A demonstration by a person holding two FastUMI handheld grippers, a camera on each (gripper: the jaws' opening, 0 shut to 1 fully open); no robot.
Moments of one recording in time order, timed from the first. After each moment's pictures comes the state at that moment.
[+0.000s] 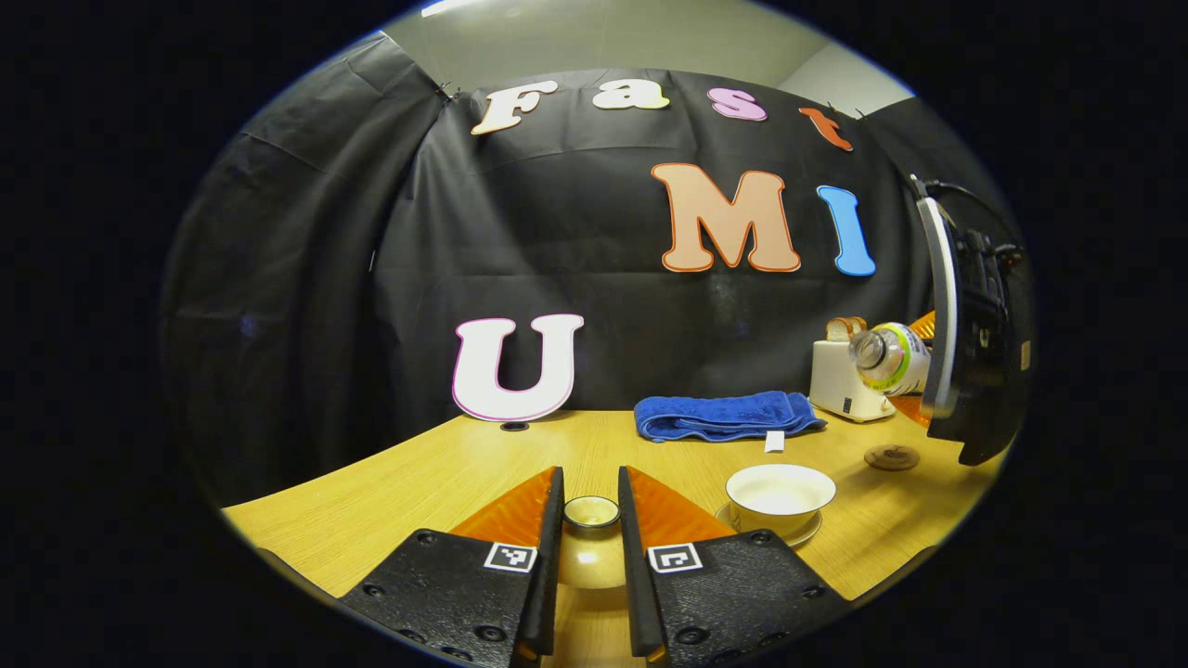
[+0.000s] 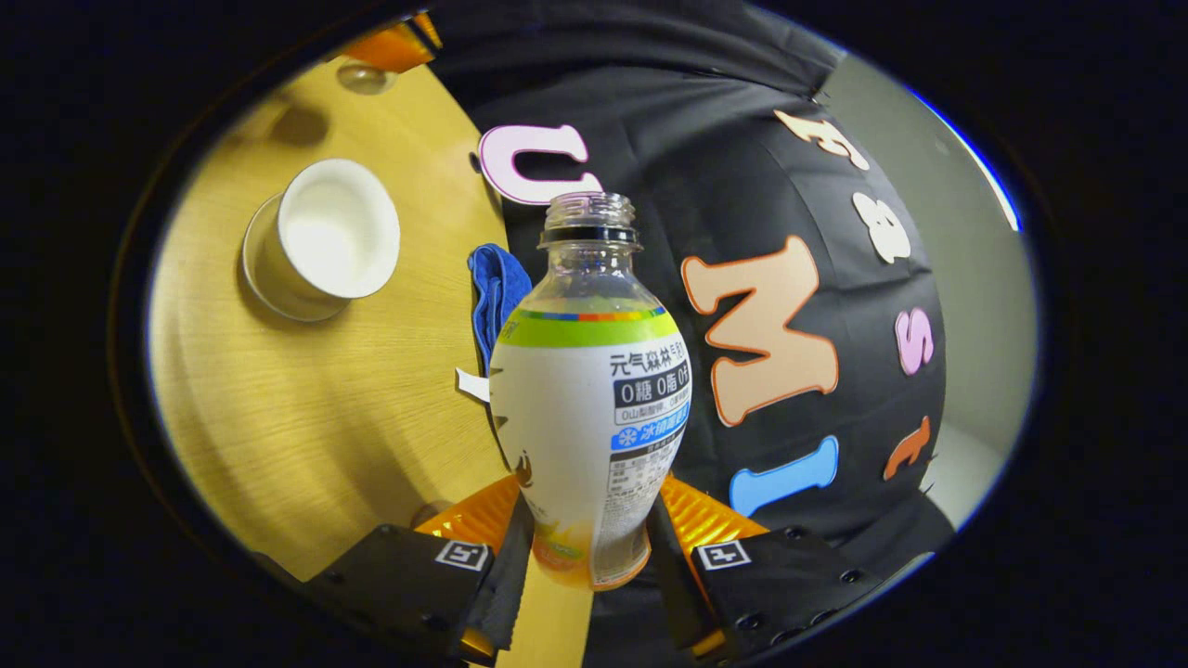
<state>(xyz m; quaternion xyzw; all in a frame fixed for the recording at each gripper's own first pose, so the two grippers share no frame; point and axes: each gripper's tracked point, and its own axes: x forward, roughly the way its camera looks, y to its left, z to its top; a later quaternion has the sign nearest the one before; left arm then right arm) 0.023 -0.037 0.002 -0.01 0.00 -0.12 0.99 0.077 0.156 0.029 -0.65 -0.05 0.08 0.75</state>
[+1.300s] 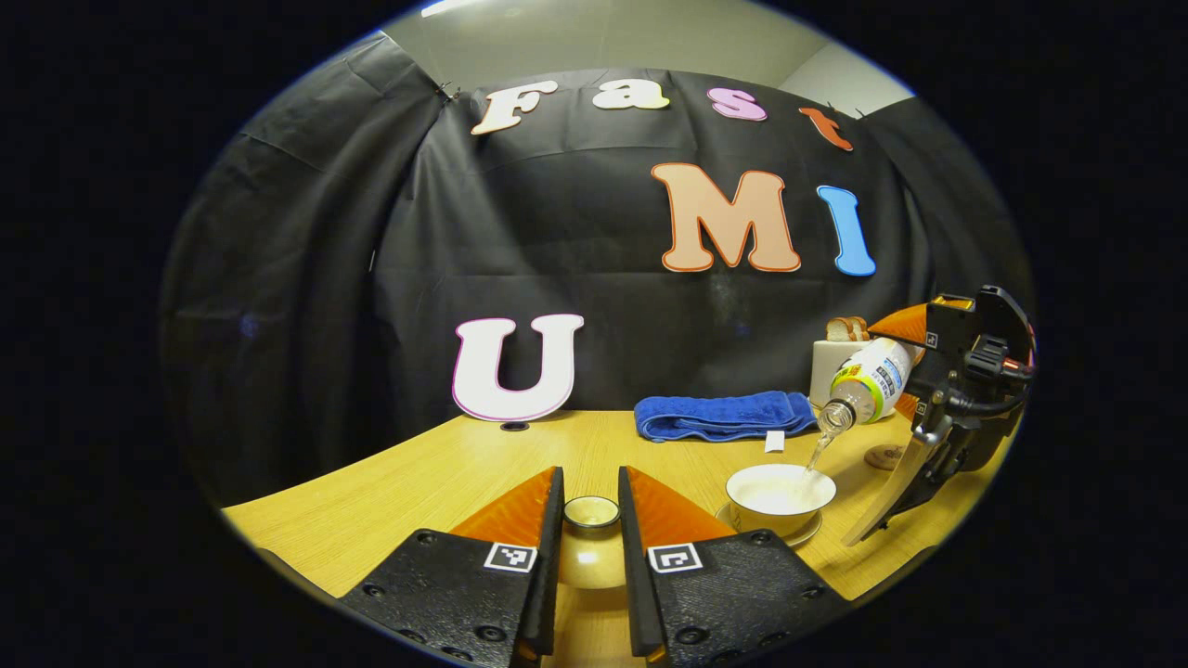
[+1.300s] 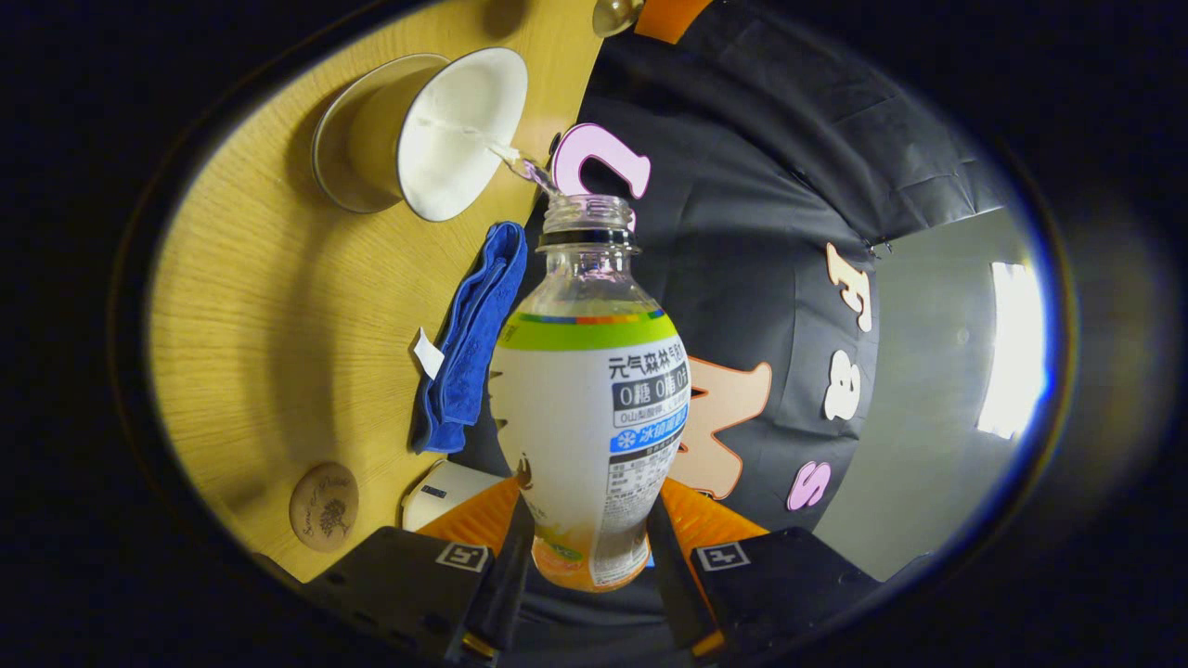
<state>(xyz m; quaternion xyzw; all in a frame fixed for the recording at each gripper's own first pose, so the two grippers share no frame) 0.023 -0.036 0.001 -0.01 0.00 -0.12 0.99 0.085 0.185 0.048 -0.80 -0.18 0.02 0.57</state>
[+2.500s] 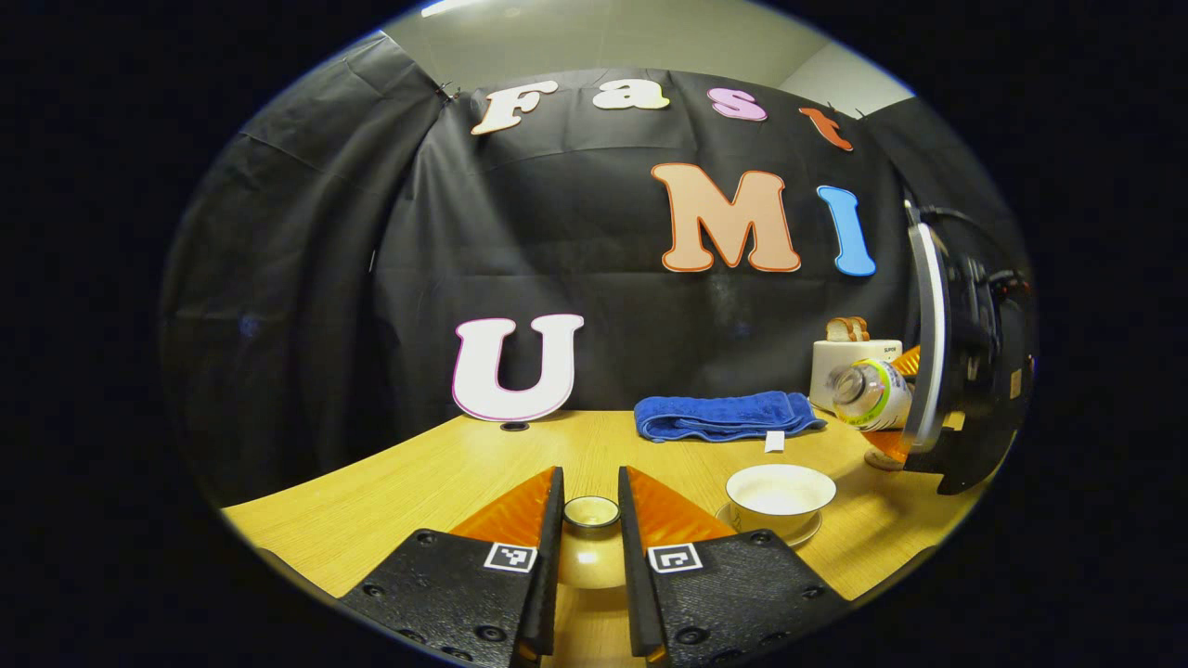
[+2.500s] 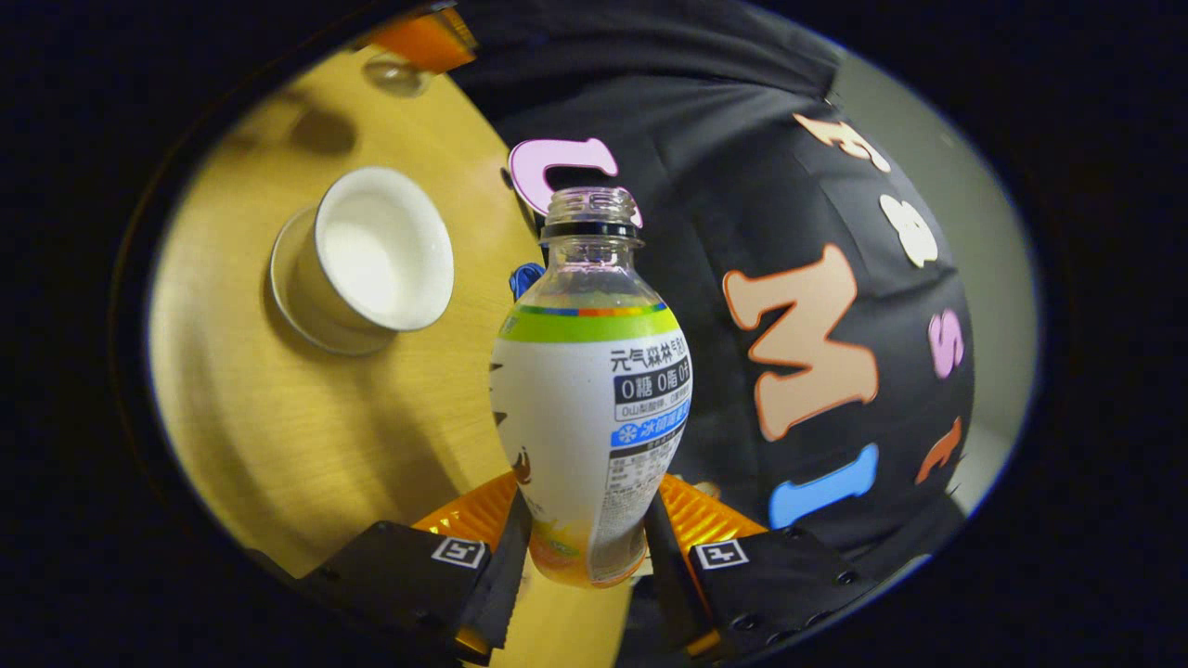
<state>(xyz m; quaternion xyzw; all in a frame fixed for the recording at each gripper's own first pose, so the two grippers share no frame) 0.023 -0.036 0.001 -0.01 0.00 -0.12 0.99 0.079 0.178 -0.027 -0.53 0.02 0.16 0.83</state>
